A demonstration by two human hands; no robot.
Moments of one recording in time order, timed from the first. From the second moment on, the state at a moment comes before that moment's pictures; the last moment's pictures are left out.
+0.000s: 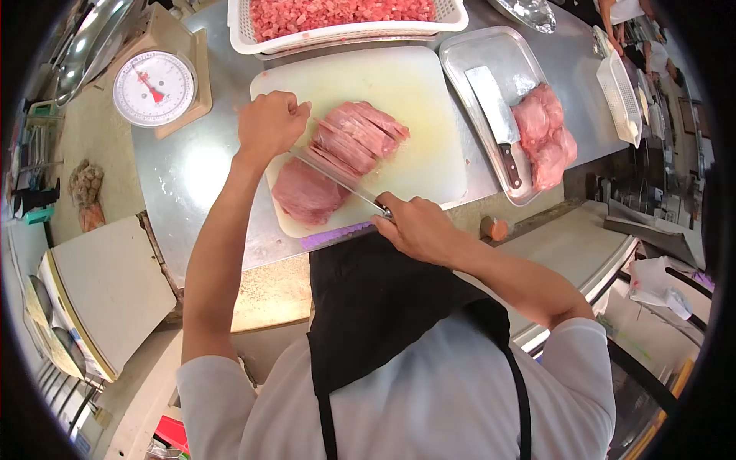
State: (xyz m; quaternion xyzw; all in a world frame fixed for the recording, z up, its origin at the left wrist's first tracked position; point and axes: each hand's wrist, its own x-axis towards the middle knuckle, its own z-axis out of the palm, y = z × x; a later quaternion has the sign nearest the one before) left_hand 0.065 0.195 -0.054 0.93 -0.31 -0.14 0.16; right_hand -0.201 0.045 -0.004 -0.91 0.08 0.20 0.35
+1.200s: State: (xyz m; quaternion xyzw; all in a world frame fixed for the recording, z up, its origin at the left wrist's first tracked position) left_hand 0.063 0.219 -0.075 0.92 -0.29 -0.15 0.20; right_hand -0.186 0.055 -0.029 -0.92 0.06 0.27 0.28
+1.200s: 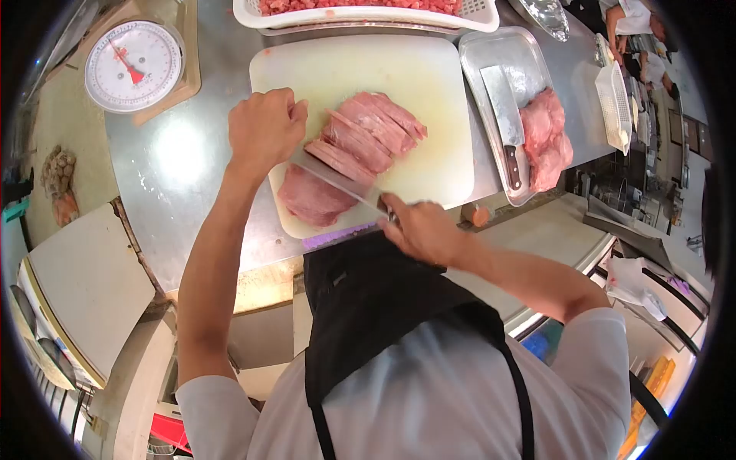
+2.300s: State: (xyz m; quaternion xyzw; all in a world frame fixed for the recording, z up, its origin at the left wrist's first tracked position) left_hand 0.066 0.229 -0.076 0.93 -0.31 -0.10 0.17; right_hand -0.187 0.061 -0.051 -0.93 0.05 0.21 0.31
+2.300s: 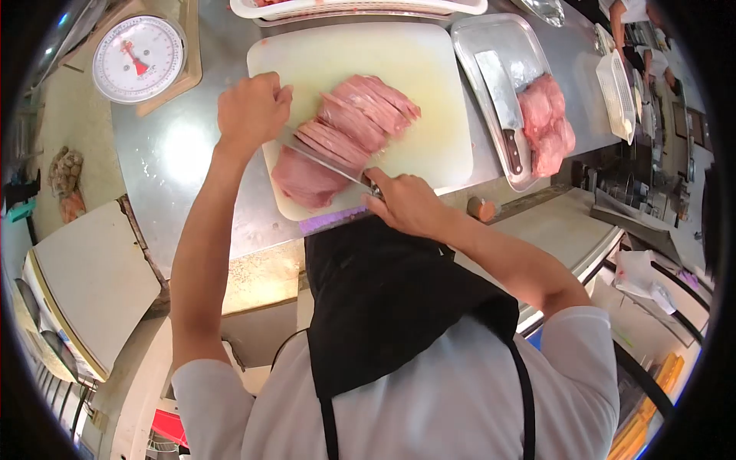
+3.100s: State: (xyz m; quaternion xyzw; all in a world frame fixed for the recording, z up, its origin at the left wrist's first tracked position) left_hand -0.095 0.212 -0.100 0.94 -0.02 -0.01 0.34; right_hand -0.331 -0.069 -0.044 -0.85 0.04 0.22 0.48
